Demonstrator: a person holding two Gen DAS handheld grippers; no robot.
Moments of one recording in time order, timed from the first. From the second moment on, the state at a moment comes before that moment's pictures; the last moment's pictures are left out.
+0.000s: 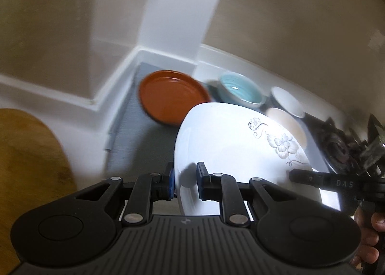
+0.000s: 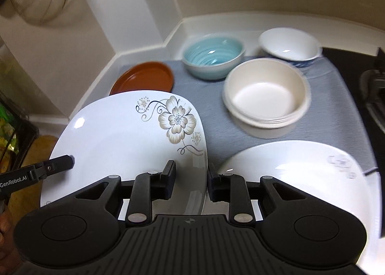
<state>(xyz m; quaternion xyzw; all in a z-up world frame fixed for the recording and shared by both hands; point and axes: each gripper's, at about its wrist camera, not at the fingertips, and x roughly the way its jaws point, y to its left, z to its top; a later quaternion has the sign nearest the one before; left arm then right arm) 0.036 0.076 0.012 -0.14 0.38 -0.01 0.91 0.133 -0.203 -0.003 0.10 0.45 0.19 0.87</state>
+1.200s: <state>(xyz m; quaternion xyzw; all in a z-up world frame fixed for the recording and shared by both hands) 0.054 -0.065 -0.019 -0.07 0.44 -0.06 0.90 0.107 -0.346 -0.064 0.17 0.47 0.12 0.86</state>
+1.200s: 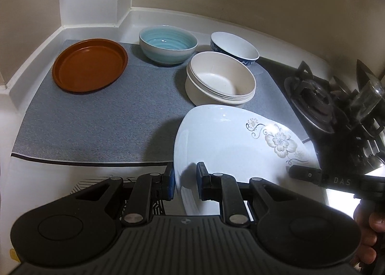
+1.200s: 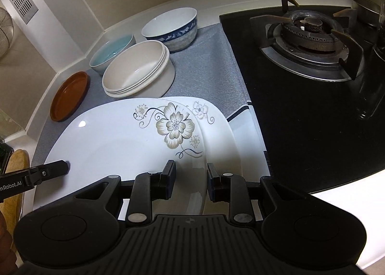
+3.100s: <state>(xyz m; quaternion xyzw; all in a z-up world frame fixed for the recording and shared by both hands) 0.055 -0.063 -0.027 -0.09 0.45 -0.04 0.89 0.103 -0.336 -0.060 0.11 0.45 0.12 0.88</state>
